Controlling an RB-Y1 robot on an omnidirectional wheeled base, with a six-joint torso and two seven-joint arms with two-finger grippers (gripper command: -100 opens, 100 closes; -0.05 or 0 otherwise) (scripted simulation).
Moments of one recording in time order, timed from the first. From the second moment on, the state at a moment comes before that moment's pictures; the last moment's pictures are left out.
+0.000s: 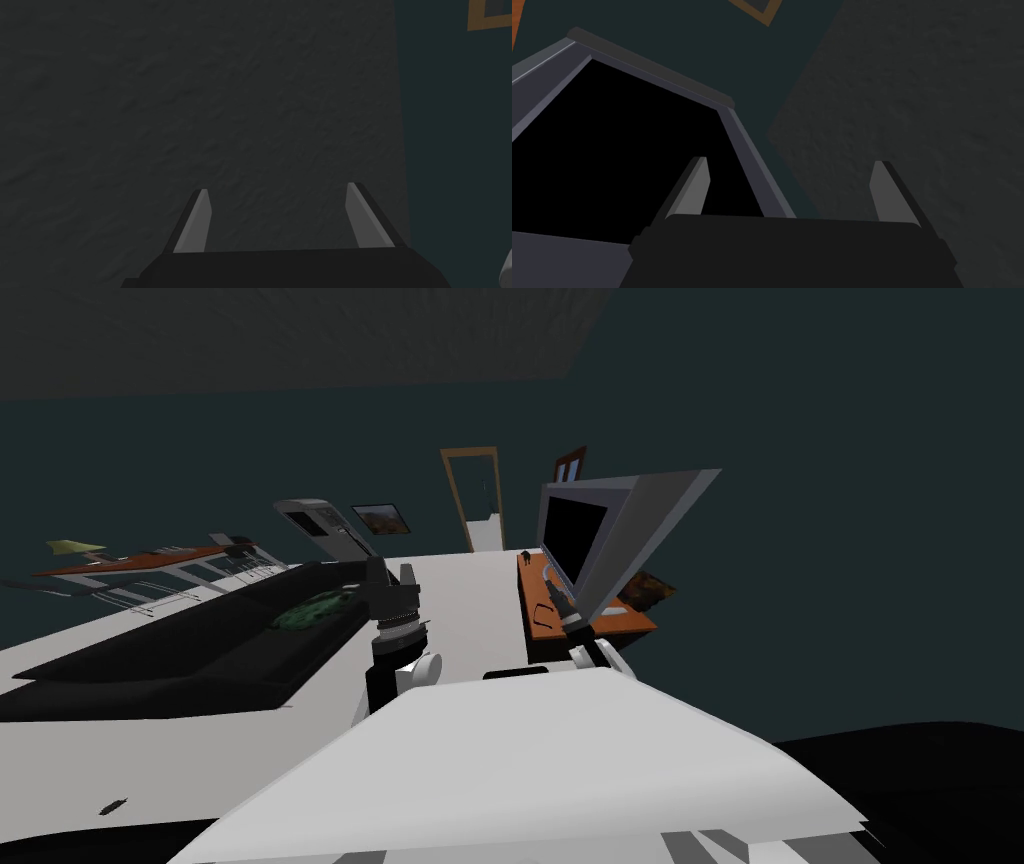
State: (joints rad) left arm 0.45 0.03 -0.02 -2.33 0.02 -0.54 -0.16; right arm 0.37 -0.22 0.17 -1.93 0.24 -0.35 0.20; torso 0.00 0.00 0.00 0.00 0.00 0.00
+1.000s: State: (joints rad) left arm 0.45 0.03 -0.02 -2.33 0.02 -0.54 -0.16; right arm 0.26 -0.29 0.24 -1.66 0.39 -0.30 0.36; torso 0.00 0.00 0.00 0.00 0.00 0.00
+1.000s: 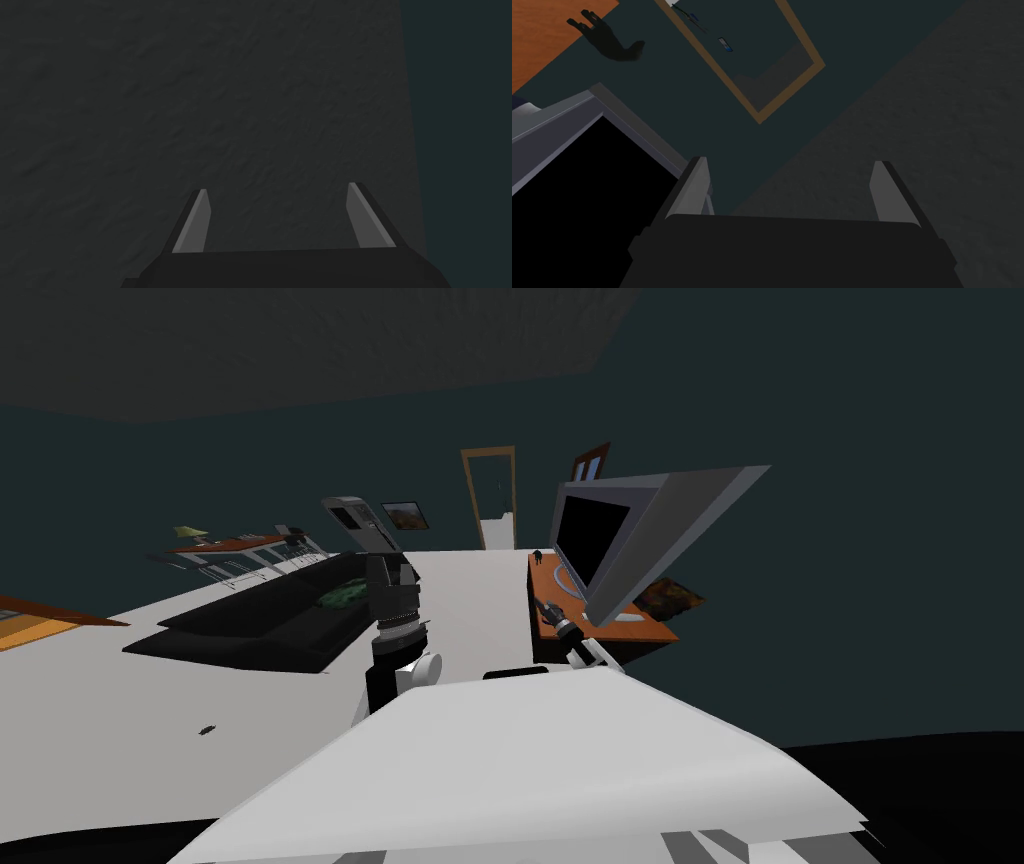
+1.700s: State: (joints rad) left arm 0.45 0.03 -0.02 -2.33 0.02 -0.54 -0.16; right arm 0.19 -0.35 0.28 -1.48 0.48 -0.26 0.45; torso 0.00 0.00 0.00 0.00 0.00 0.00
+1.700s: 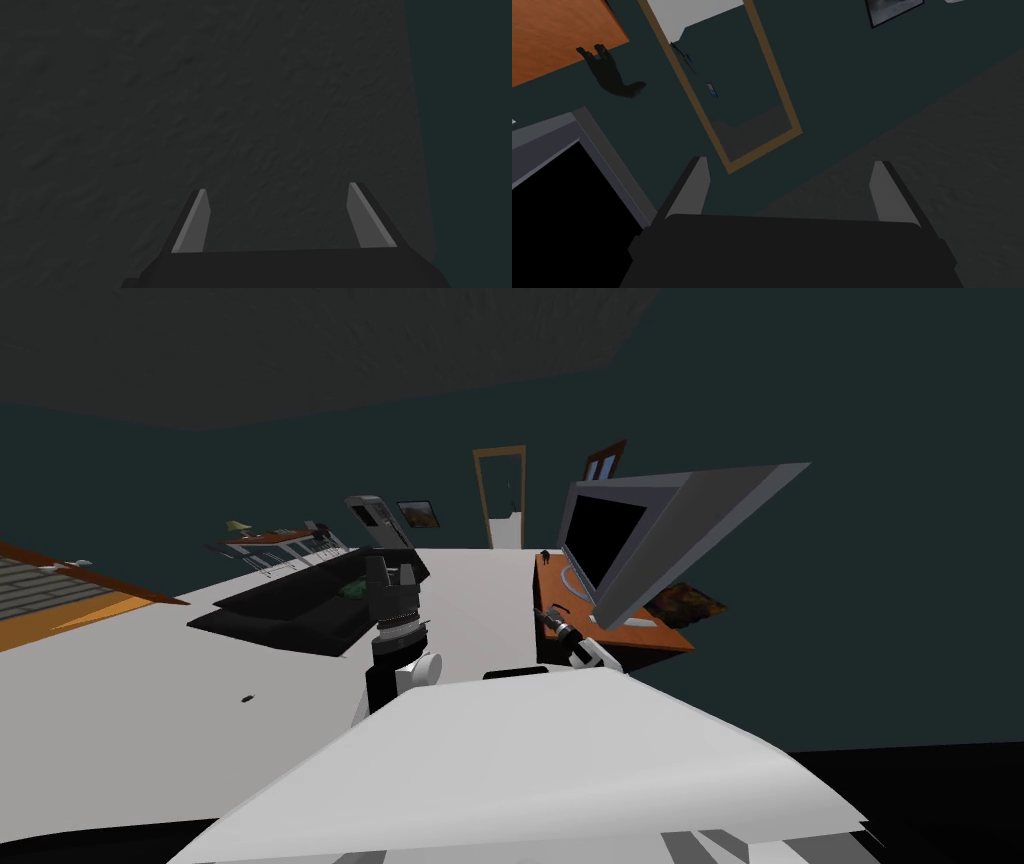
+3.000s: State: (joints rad) left arm 0.45 0.03 -0.02 -2.33 0.02 -0.54 -0.16; right arm 0.03 -0.48 0.37 -1.04 0.68 -0.18 0.66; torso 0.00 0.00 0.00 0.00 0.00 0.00
